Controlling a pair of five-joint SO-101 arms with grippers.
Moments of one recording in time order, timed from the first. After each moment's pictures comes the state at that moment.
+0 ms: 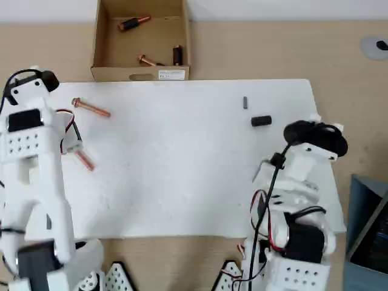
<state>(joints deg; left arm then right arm) -17.5 -15.4 21.5 79.1 -0.9 5.1 -83.8 60.4 77.9 -25.0</state>
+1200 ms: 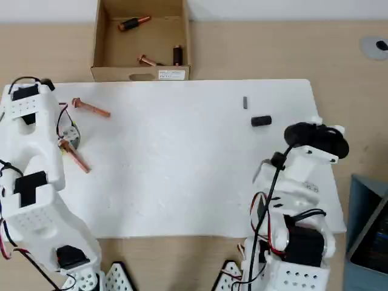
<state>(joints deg) -22.5 20.0 1.1 76.8 0.7 5.1 -84.6 60.4 77.8 -25.0</state>
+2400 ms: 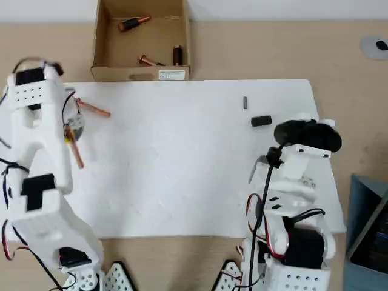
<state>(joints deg) -15.2 13.6 -12.6 93.0 0.6 2.2 -84.7 57.8 76.7 -19.0</state>
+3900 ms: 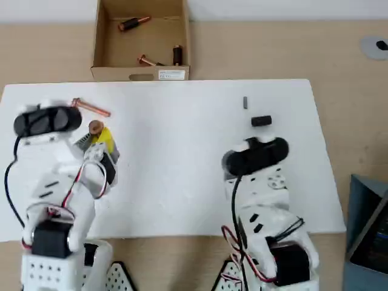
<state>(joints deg) 3.1 -84.9 62.1 54.3 9.4 -16.3 -103.6 73.5 67.2 -3.4</state>
